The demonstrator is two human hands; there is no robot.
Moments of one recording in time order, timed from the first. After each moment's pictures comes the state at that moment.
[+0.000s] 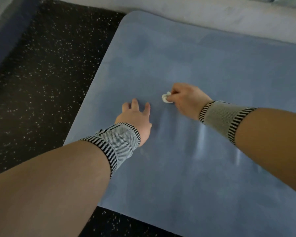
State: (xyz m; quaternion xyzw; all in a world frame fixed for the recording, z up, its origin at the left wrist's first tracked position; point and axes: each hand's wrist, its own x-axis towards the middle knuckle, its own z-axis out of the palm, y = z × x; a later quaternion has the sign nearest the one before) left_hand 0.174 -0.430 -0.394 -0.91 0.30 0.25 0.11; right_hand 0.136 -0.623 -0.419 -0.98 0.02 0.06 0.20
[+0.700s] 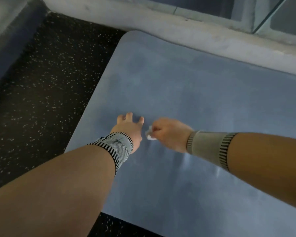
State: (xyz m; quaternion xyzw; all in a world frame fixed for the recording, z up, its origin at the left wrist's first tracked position) left_hand 0.185 -0.436 -0.370 -0.90 0.28 0.32 0.10; right_hand 0.109 -0.589 -0.378 -0.96 -0.15 0.16 0.17
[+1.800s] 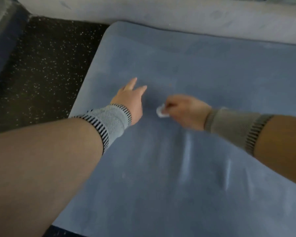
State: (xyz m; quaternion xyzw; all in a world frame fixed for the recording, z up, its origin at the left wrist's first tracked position) left_hand 0.246 -0.509 -0.388 -0.93 0.30 0.22 -0.02; right_hand 0.135 -0.679 -0.424 -0.97 -0.13 0.06 0.19
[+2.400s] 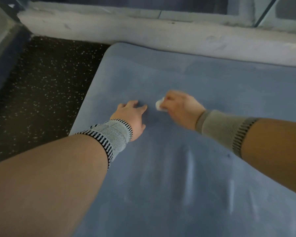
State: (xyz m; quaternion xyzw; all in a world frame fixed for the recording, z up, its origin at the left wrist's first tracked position) left_hand 0.265 -0.512 -0.392 -0.91 0.32 0.26 0.06; right_hand 0.179 -0.691 -0.410 -0.98 -0.03 0.00 0.18
